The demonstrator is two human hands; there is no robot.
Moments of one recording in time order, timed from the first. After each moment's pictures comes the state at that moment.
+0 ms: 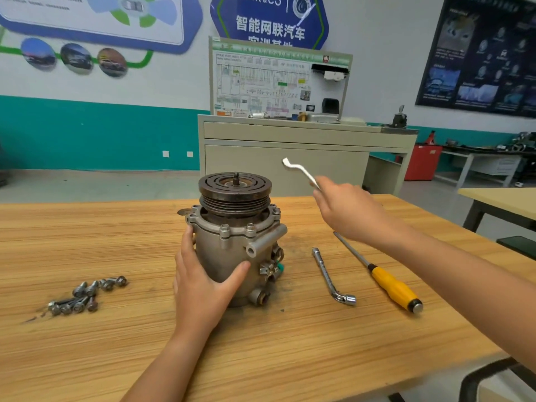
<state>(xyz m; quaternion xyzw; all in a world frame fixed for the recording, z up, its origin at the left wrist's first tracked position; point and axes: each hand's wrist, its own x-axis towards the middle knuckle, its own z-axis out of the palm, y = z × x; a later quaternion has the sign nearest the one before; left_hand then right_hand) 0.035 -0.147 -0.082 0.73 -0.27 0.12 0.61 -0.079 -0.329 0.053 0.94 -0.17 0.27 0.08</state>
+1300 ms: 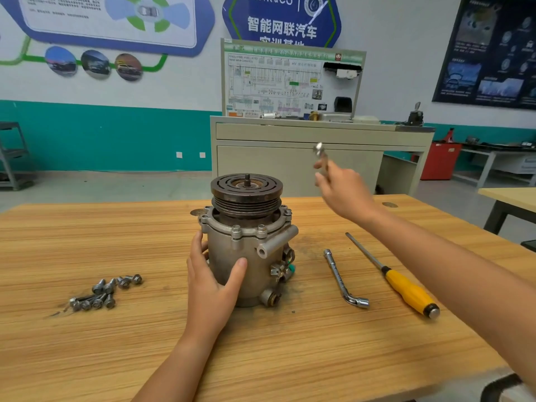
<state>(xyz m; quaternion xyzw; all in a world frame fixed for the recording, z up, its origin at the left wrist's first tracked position) 0.043 -0.146 -0.092 0.69 -0.29 0.10 0.66 -0.036 -0.361 0.053 0.92 -0.15 0.35 -0.06</state>
